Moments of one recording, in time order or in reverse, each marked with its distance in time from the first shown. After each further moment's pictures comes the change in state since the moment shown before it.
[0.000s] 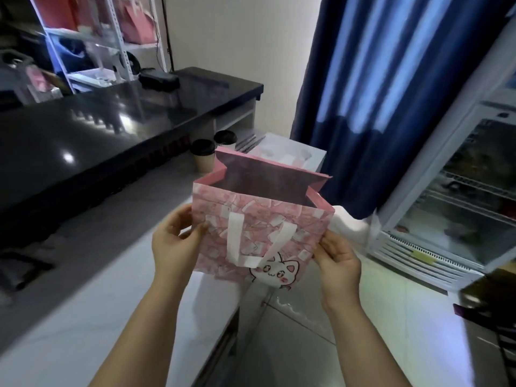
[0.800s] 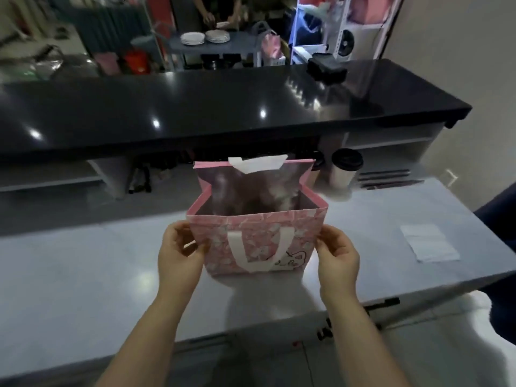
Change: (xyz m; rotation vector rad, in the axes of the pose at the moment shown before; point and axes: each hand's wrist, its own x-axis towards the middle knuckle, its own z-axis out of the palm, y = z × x) left_hand 0.016 -0.049 0.088 0.408 0.812 -0.107; right_hand 0.241 0.091 0.115 -0.104 -0.828 0.241
